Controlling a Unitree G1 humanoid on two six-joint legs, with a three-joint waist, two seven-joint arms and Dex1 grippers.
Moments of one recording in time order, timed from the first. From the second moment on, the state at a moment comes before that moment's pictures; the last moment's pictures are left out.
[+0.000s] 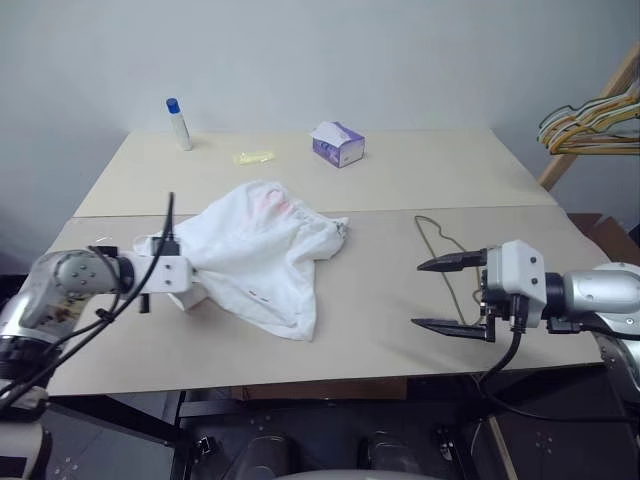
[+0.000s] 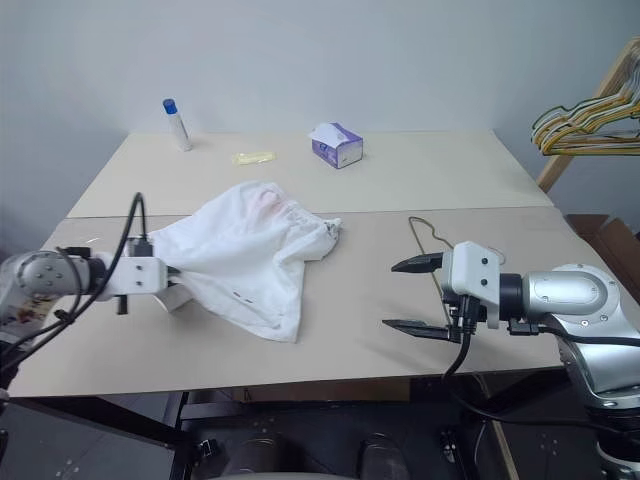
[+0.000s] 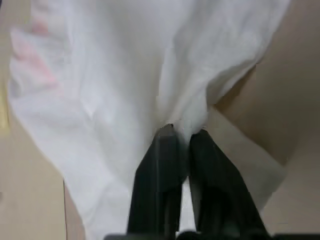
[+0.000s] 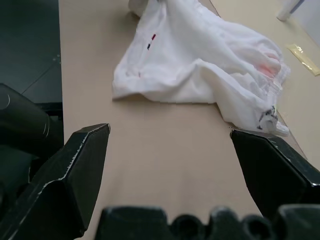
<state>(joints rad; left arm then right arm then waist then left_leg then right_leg) -0.43 1.04 -0.15 0.43 0.20 -0.37 -0.98 -0.16 -0.93 -0.10 -0.40 0.47 0.29 1.18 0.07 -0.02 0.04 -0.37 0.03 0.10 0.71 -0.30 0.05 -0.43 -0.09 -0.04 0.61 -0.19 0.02</state>
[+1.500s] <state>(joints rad) -0.71 0.55 -0.57 -0.36 -0.39 1.55 -0.40 -0.14 -0.87 -0.06 -0.42 0.42 0.27 1.09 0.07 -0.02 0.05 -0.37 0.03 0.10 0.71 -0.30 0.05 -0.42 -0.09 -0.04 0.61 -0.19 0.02</state>
